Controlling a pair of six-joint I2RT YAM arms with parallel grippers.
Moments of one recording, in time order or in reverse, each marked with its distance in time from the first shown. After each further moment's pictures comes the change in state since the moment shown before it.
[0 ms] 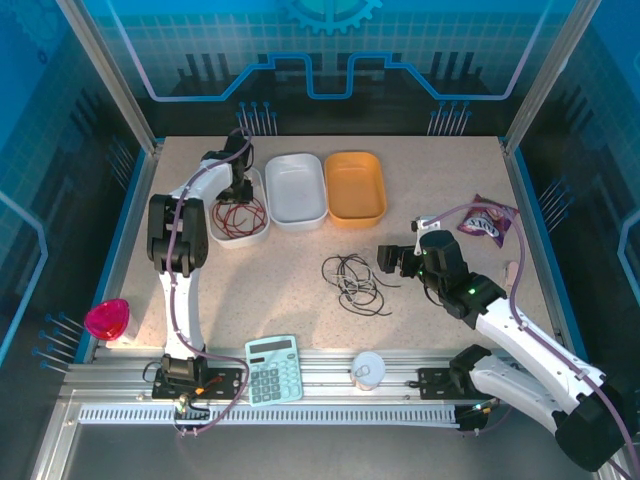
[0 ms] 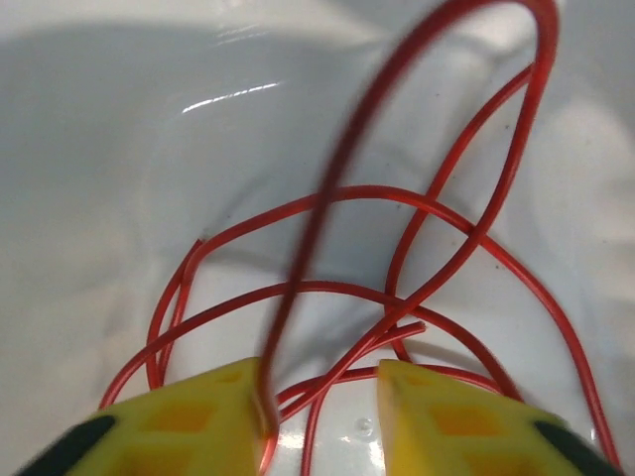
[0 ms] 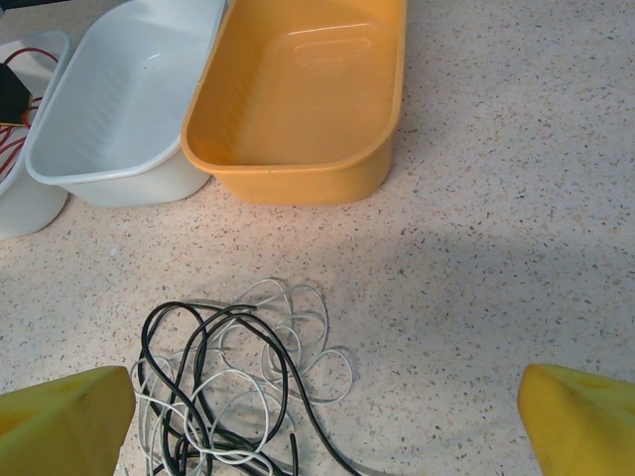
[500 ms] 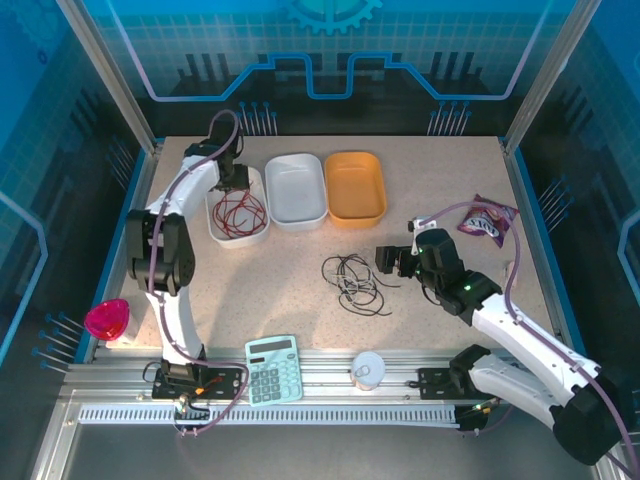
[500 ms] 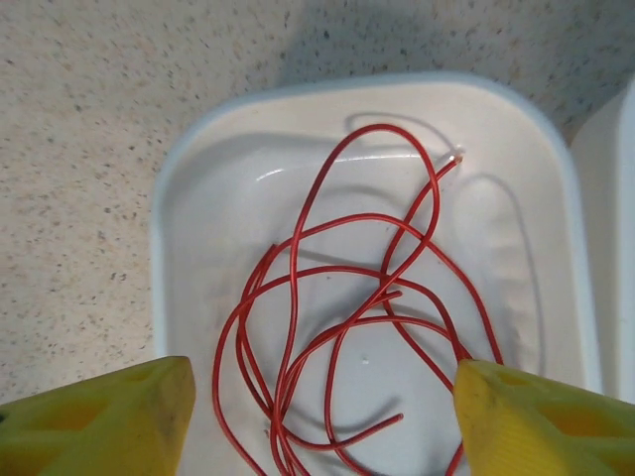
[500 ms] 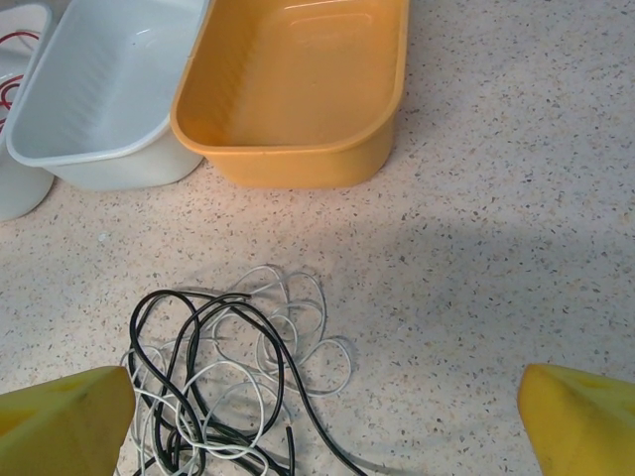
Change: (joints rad) left arm 0.000 -0.253 -0.082 0.024 -0.008 -0.020; right arm 0.000 0.047 0.005 0.001 -0.008 0.000
